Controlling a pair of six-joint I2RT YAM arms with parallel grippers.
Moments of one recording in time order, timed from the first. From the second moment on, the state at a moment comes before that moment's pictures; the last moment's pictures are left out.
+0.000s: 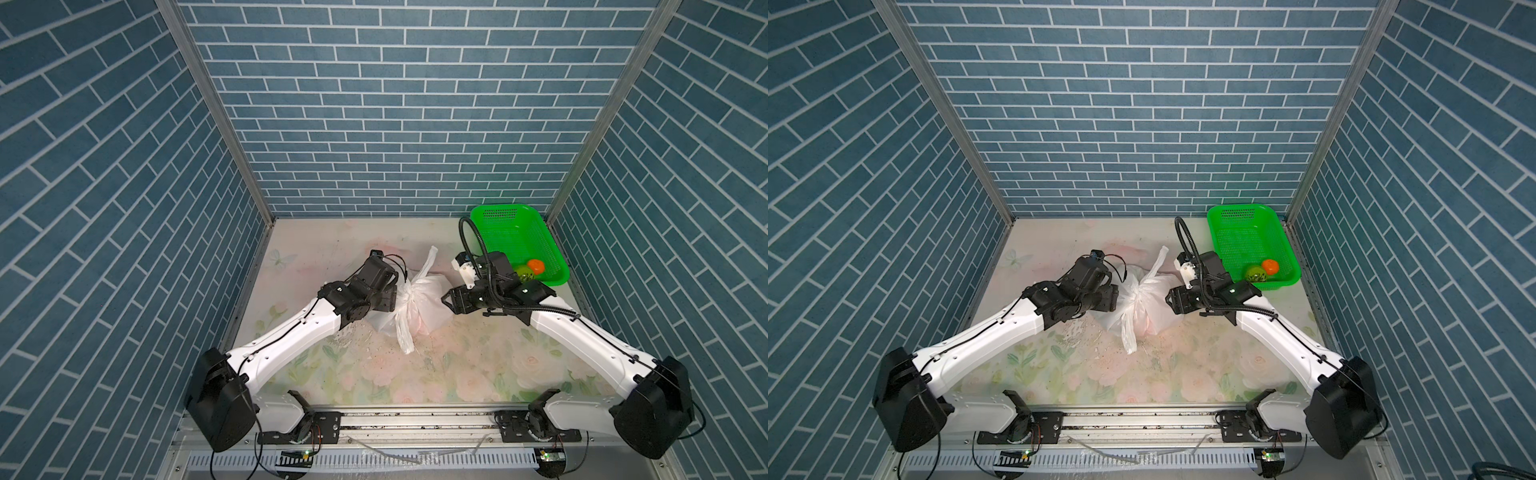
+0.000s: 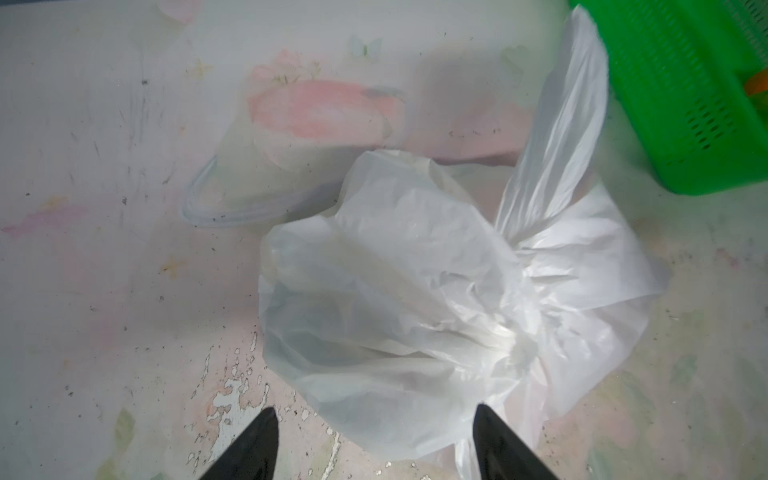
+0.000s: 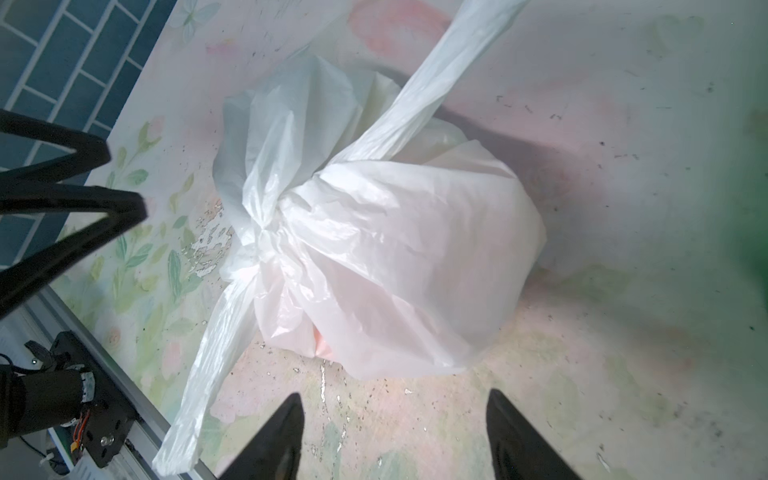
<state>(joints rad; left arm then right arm) -0.72 1.36 1.07 -0.63 -0.22 -0.45 0.63 1.30 1.01 -0.58 -0.22 0.21</state>
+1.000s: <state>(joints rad) -0.70 1.53 1.05 -0.43 -0.09 -0.36 0.74 1.64 1.07 -0.28 -0.18 0.21</state>
